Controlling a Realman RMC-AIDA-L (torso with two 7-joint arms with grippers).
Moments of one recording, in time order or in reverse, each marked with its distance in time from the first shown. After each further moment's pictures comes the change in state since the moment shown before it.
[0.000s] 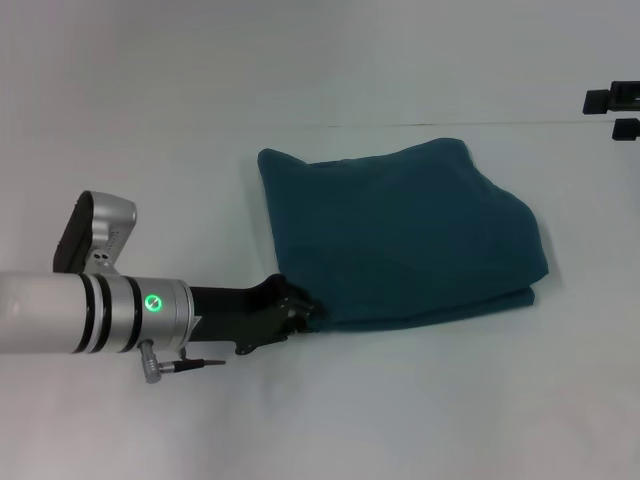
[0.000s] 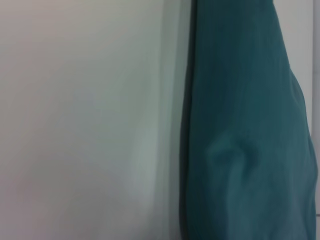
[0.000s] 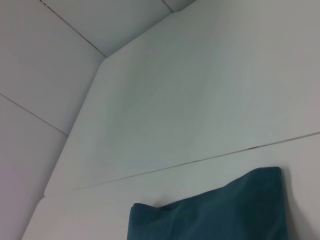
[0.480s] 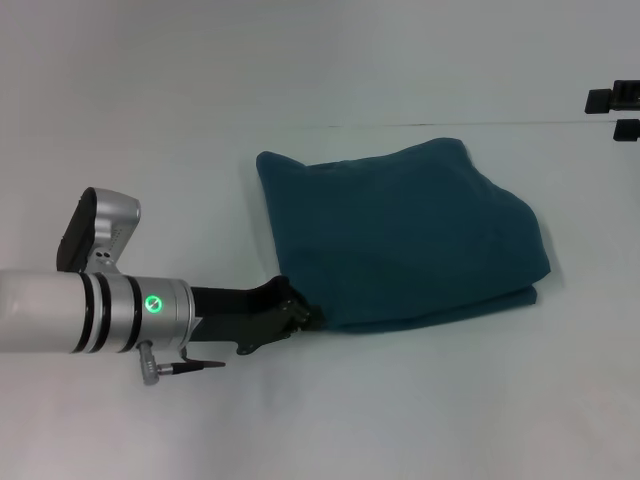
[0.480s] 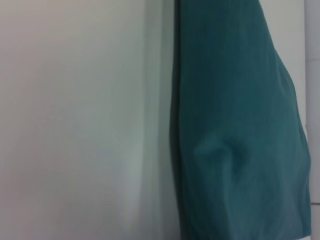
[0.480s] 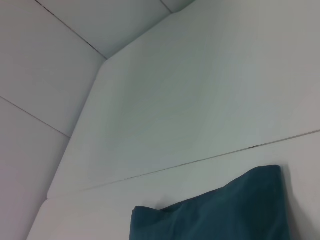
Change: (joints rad) left arm -0.003 0.002 0.000 0.001 0.000 0.021 0.034; right arm -0.001 -0.001 0.010 0.002 0.000 -0.009 0.012
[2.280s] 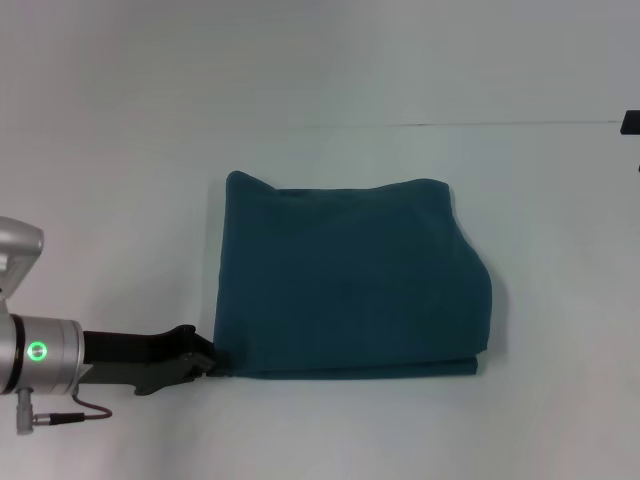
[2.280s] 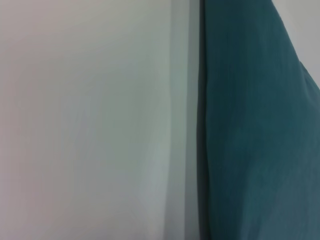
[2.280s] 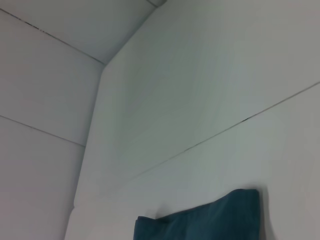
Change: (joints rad) left arm 0.156 0.054 -0.101 0.173 0.178 0.212 0.099; right arm -0.040 -0.050 0.112 0.108 0.000 -0.096 0.053
